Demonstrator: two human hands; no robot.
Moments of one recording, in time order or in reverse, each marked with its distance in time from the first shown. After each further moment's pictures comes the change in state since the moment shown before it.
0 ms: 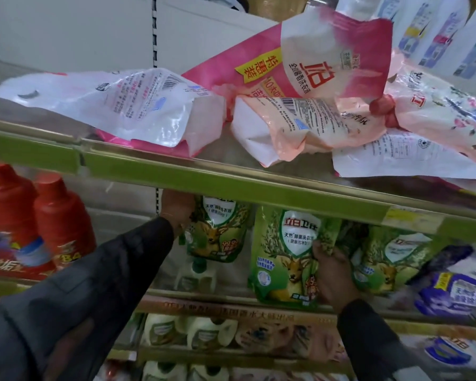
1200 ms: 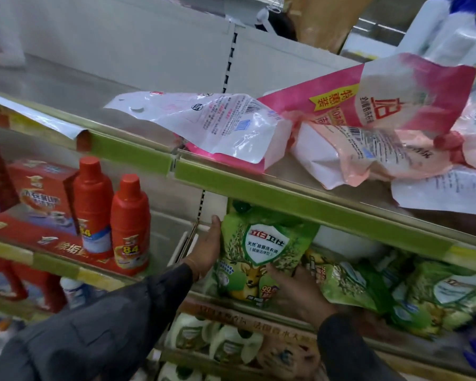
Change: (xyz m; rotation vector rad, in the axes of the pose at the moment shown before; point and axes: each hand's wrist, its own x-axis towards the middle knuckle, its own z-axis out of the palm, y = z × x) left_hand -0.062 -0.038 -0.042 -0.029 -0.268 -0.310; right_hand -0.036 0.027 0.115 -0.252 -0.465 0.076
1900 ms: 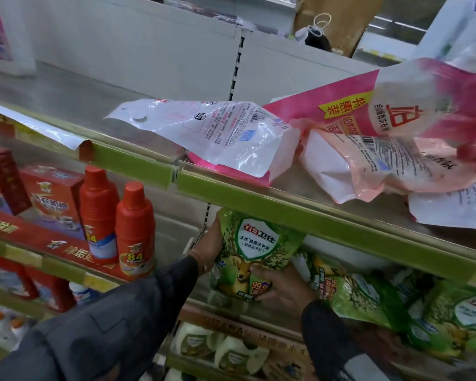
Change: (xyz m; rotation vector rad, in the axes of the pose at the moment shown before) left_hand 0.028 0.018 -0.002 -0.167 0.023 -0.020; right_hand 0.046 -0.014 0.029 0.043 -0.189 0.089
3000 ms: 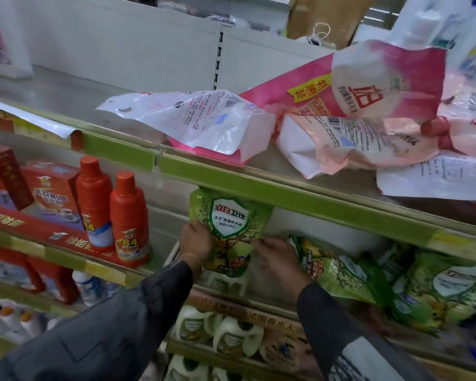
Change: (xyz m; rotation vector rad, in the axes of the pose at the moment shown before) left_hand -0.049 -0.013 0.016 0.230 0.598 0.054; right_hand -0.038 -0.013 -0.010 -0.113 0.163 -0.182
